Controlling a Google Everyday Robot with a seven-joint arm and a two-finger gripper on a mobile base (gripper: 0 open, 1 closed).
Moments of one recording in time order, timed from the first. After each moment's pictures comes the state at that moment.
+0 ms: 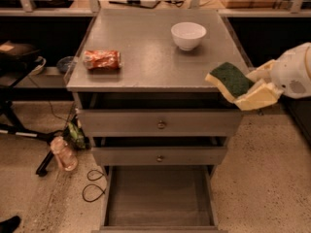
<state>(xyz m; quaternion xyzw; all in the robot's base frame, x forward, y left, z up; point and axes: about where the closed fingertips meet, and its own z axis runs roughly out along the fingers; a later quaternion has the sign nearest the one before) 0.528 -0.227 0.913 -0.48 0.79 0.04 0.37</state>
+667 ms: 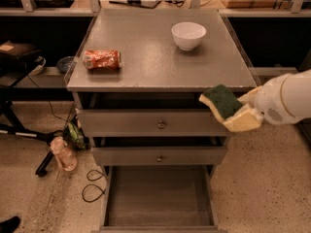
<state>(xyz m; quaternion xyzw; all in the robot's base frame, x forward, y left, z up) 0.509 -0.219 0.858 -0.43 0.83 0.01 0.35</state>
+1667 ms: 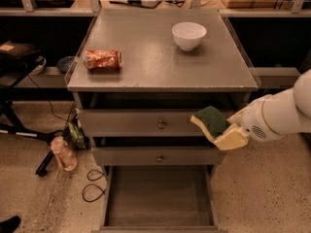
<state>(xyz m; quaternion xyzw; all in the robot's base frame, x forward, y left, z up) 0.491 -0.200 0.799 -0.43 0.85 0.04 0.29</state>
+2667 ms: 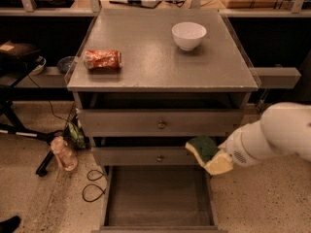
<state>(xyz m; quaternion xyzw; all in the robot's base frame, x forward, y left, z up) 0.471 -0.191 0.708 -0.40 0.88 0.06 0.23</state>
